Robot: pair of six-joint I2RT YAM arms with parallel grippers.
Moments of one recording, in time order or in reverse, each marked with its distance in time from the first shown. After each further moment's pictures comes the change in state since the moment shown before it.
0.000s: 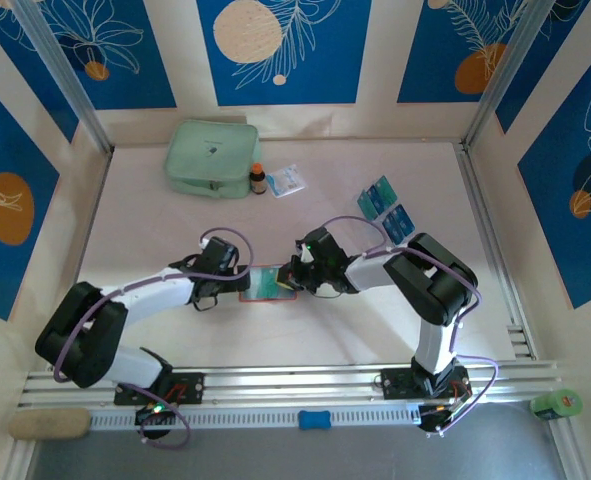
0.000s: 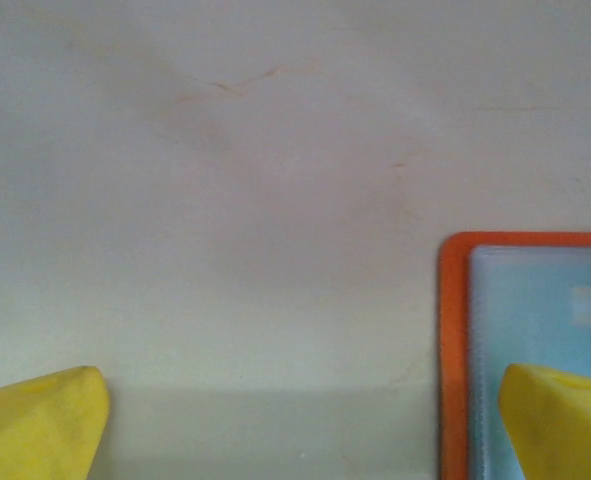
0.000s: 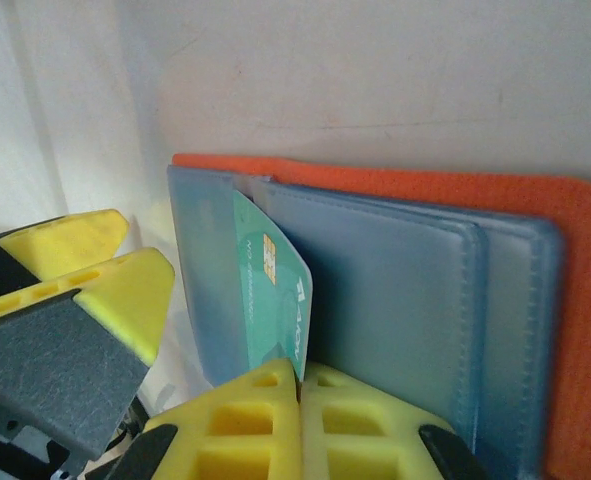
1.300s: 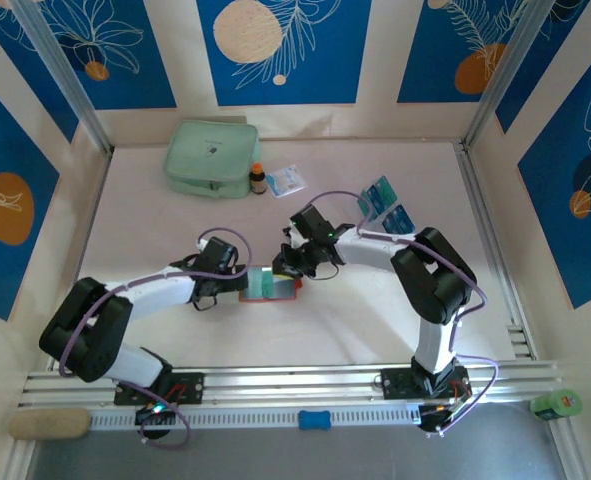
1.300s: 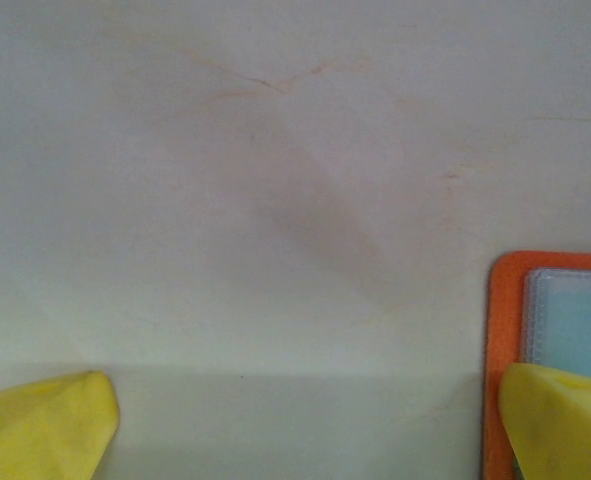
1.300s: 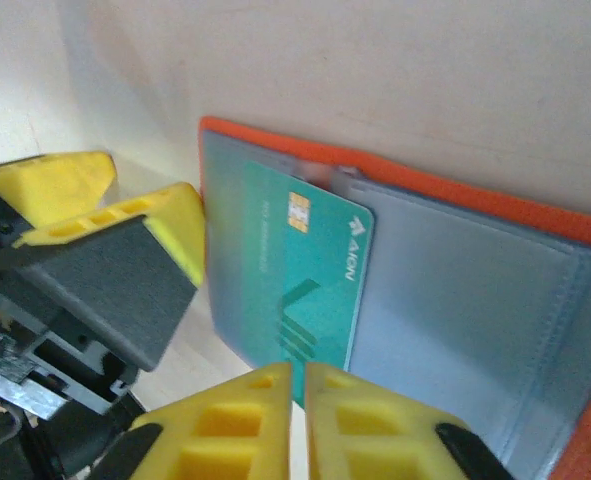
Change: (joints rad) left arm 0.014 0.032 -0.008 0.025 -0.011 -0.015; right arm -0.005 0.011 0.344 -0.591 -0.029 -0.291
